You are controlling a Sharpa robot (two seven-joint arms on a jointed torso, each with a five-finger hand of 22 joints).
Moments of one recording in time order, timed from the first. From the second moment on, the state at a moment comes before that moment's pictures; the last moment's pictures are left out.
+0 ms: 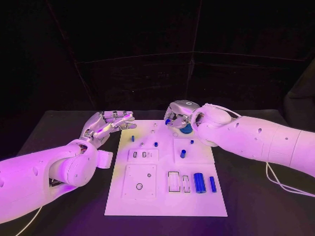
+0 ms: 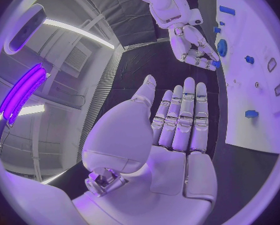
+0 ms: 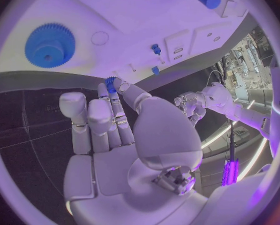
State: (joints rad) left arm 1.22 -0.88 -0.16 1.57 0.03 -0.33 0.61; left_hand 1.35 0.06 -0.06 -0.02 0.06 0.97 0.22 0.10 0.07 1.08 0.16 0.11 0.07 1.12 0.11 0.21 0.18 0.18 0.88 0.24 0.28 0.10; right arm 1.28 -0.50 -0.06 1.15 -1.53 -0.29 -0.10; right_hand 1.25 0.01 0.46 -0.26 0.15 1.07 0.17 0.07 0.07 1.20 0.09 0.06 0.07 1.46 0.00 1.18 0.84 0.15 1.21 0.11 1.25 0.86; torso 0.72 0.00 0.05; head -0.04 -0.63
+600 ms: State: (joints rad) left arm 1.23 -0.88 -0.16 1.57 0.03 -0.32 0.61; left_hand 1.35 0.06 -0.05 -0.02 0.06 0.97 0.22 0.10 0.07 1.08 0.16 0.11 0.07 1.12 0.11 0.20 0.18 0.18 0.88 0.24 0.28 0.10; right arm 1.28 -0.37 -0.06 1.03 -1.53 -0.31 -0.14; right_hand 1.23 0.00 0.48 -0.26 0.15 1.07 0.17 0.07 0.07 1.20 0.09 0.06 0.07 1.46 0.00 1.18 0.83 0.15 1.21 0.11 1.25 0.86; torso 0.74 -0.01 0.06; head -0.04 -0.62
